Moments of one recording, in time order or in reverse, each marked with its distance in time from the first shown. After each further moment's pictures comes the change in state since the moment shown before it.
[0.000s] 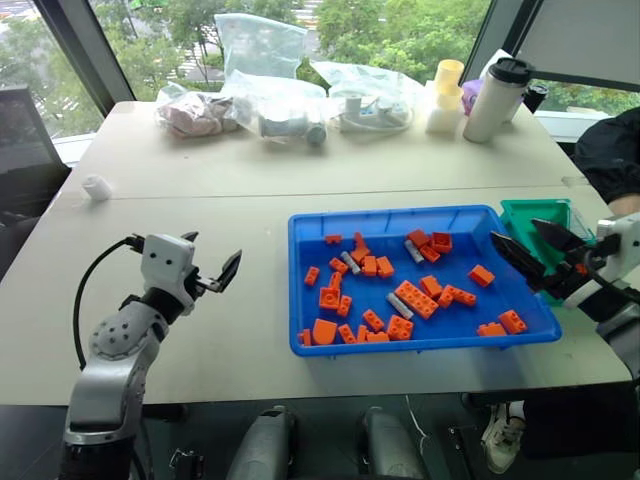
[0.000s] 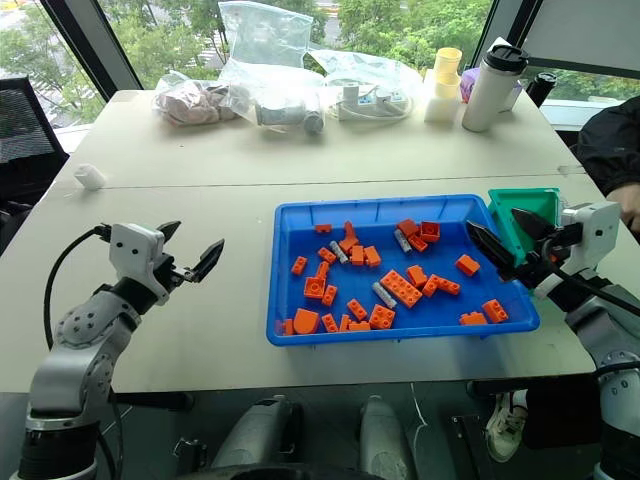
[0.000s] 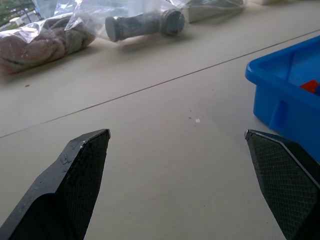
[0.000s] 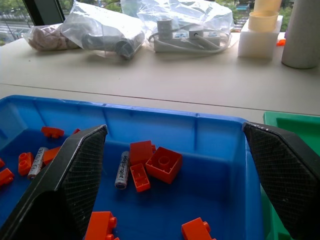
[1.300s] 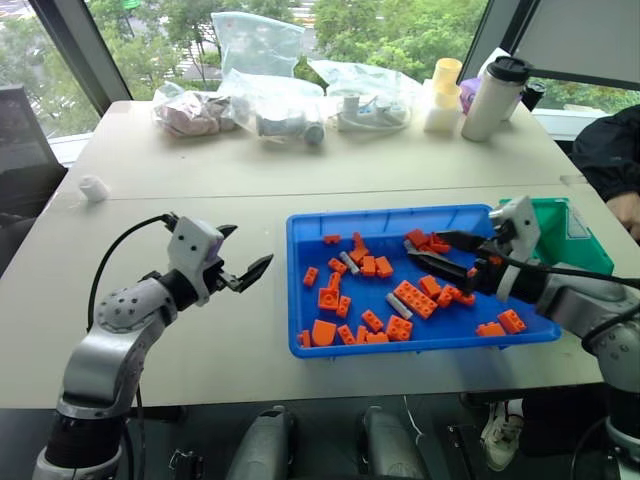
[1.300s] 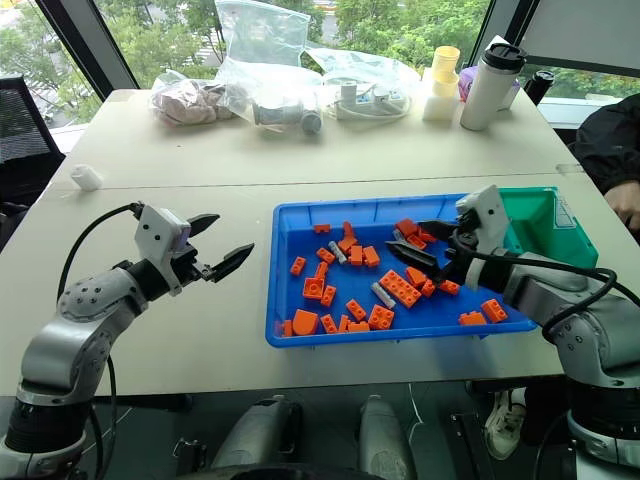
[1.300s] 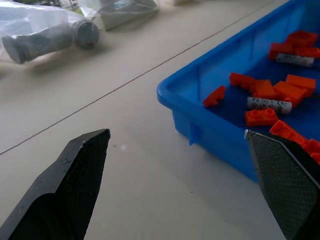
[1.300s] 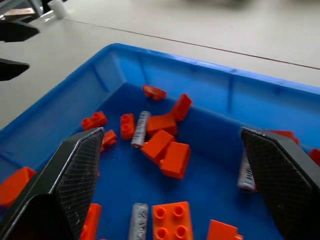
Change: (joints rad) left arm -0.124 0.178 -0.107 -0.044 -0.107 0.118 -0.205; right arm -0.301 -0.058 0.367 -0.073 0.067 0.362 0.032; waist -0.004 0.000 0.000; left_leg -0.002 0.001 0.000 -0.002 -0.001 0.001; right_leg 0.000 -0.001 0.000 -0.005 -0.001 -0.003
